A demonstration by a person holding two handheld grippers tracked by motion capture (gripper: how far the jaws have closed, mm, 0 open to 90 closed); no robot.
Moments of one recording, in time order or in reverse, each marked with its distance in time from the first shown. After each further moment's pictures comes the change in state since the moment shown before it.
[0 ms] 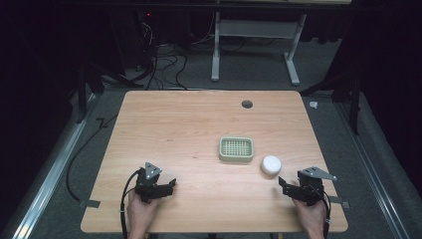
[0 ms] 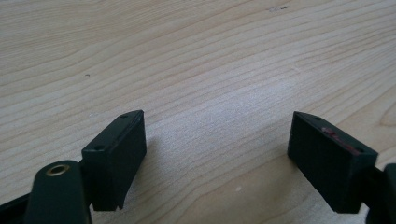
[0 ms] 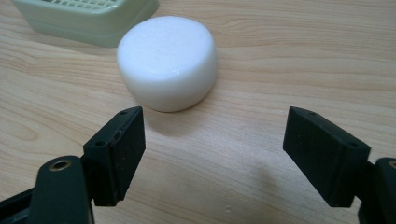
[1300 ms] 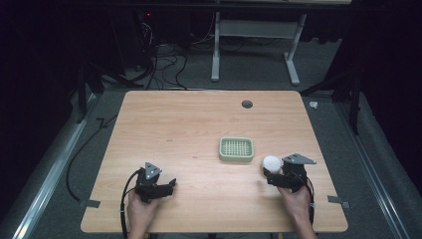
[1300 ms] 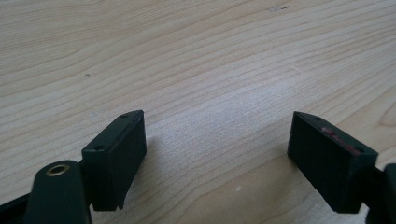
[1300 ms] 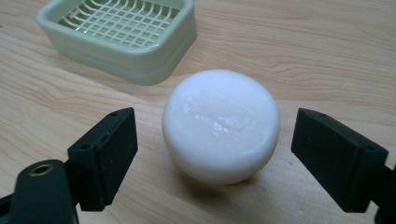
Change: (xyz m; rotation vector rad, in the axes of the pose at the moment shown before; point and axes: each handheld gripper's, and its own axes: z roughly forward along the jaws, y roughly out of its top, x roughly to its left) left arm 0.000 0.000 0.000 0.000 0.000 0.000; right arm 0.027 0.038 0.032 0.020 0.039 -0.073
